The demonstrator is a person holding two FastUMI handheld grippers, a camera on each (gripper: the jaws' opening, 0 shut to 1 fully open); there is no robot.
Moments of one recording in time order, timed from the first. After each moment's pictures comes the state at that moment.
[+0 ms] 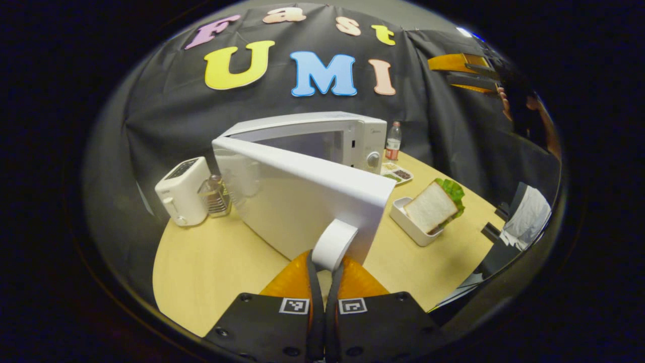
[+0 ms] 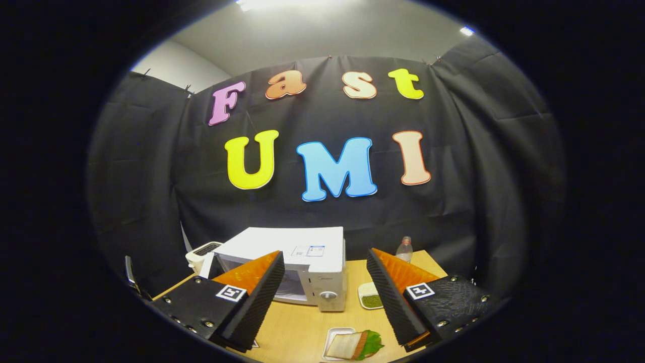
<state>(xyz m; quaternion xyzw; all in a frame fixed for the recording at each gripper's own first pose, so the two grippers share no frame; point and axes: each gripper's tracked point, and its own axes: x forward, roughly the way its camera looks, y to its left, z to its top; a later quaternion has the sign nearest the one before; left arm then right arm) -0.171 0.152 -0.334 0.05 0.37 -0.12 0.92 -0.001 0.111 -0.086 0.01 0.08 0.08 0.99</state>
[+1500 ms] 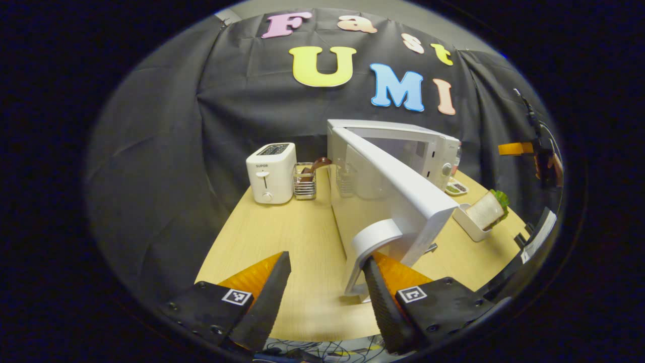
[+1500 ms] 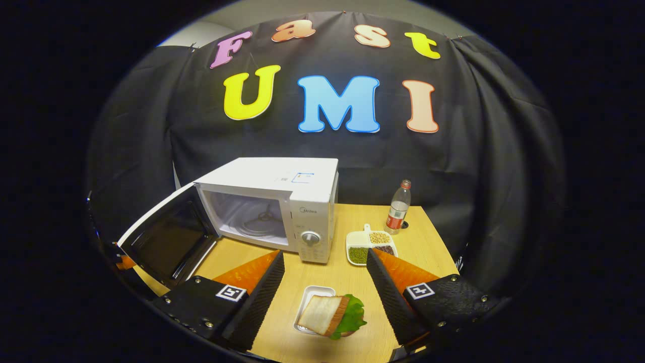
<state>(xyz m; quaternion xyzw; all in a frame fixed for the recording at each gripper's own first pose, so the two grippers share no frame) -0.232 0.333 -0.319 0.02 0.34 0.03 0.94 -0.011 0.049 -0.224 -0.05 0.26 0.07 0.96</state>
